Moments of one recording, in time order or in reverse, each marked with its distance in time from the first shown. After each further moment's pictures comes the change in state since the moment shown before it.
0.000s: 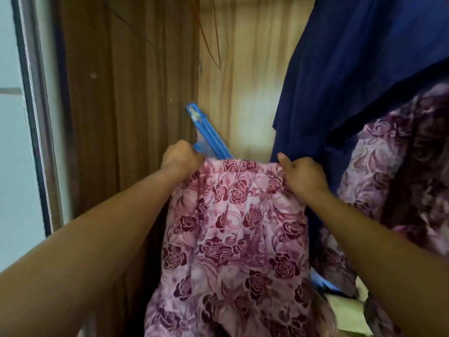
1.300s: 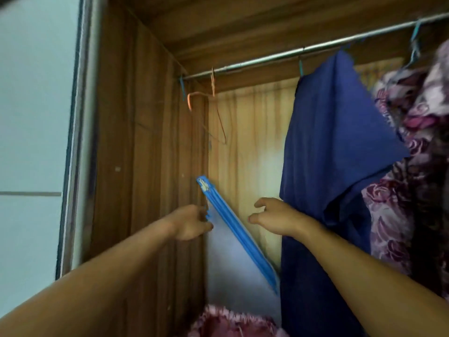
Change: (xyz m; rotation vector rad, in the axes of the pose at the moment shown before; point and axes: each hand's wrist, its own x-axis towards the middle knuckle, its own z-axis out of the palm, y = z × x) left_hand -0.018 0.031 -0.056 0.225 -0.275 0.254; right_hand 0.035 -0.077 -0.027 0.032 -0.499 -0.179
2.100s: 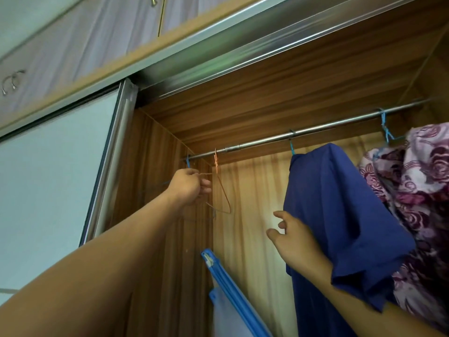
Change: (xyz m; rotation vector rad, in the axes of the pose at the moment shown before) left_hand 0.021 0.097 -0.191 -1.040 0.522 0.109; right_hand 0.016 -0.039 -0.072 0.251 0.629 -0.203
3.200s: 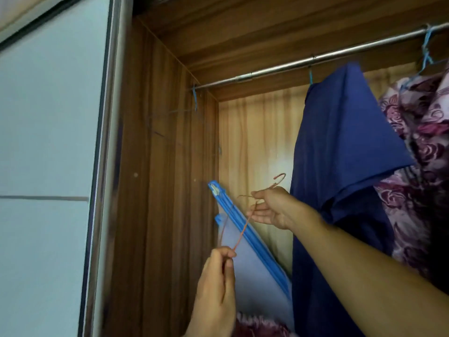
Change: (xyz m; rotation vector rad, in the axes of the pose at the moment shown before) left_hand -0.250 -0.217 0.014 0.360 0.008 0.230; right_hand -0.036 0.009 0.067 0.663 -0.392 0.747
